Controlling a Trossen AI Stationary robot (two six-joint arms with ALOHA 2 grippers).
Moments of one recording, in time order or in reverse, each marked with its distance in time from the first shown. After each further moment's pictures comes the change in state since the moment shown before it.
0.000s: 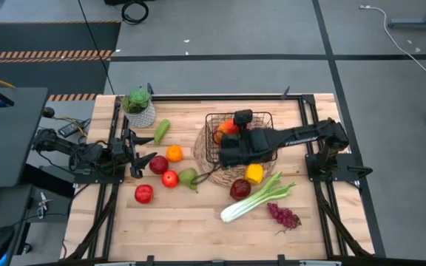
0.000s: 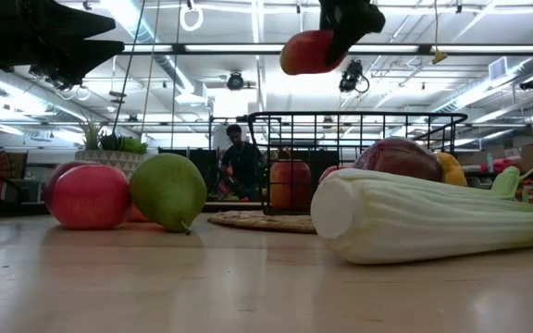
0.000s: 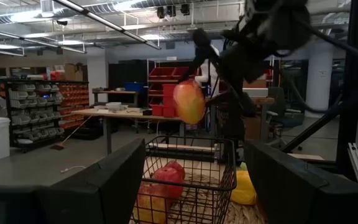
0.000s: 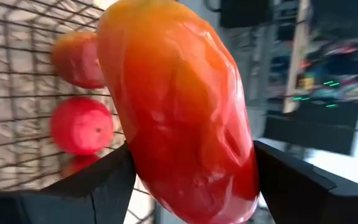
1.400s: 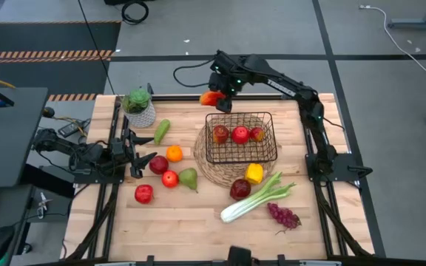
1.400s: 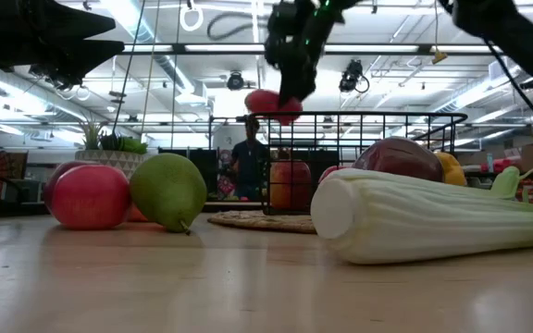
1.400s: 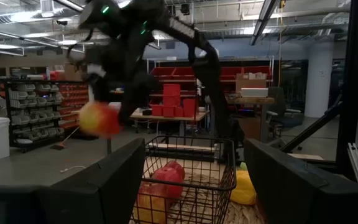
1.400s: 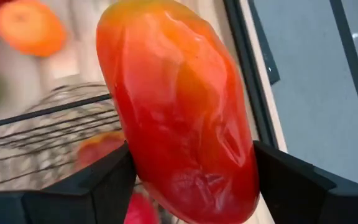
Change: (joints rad) left arm 0.000 0.000 0.000 0.000 0.000 0.000; right arm -0.677 0.234 0.422 0.198 -1.047 -0.237
